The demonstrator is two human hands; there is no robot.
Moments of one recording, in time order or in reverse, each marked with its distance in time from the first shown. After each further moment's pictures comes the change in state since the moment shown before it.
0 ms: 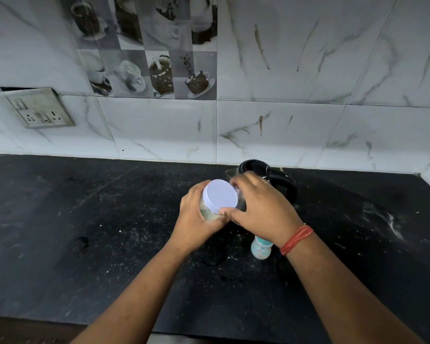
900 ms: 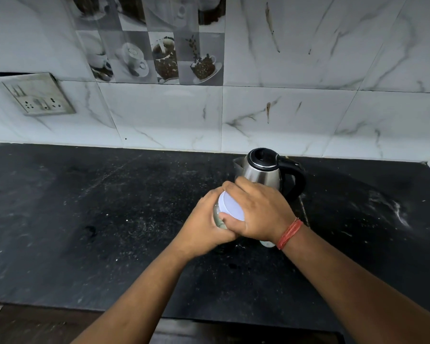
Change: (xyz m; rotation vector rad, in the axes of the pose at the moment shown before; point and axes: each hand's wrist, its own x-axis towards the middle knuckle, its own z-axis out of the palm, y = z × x) left_hand -0.021 0.001 -0.013 -0.124 -0.268 -0.016; right_hand -0.002 -0.007 0.041 -0.159 0.117 -0.274
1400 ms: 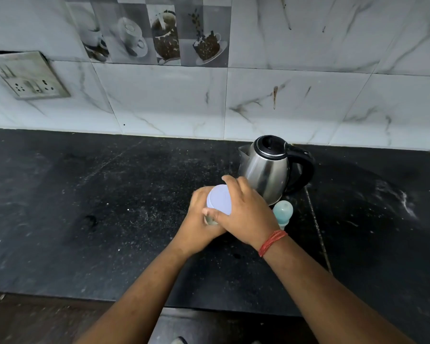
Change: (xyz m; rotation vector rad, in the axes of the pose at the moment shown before) left_hand -0.008 -0.061 -0.002 0.004 0.098 -0.063; right_hand 0.002 -0.039 0.048 0.224 -0.167 0.457
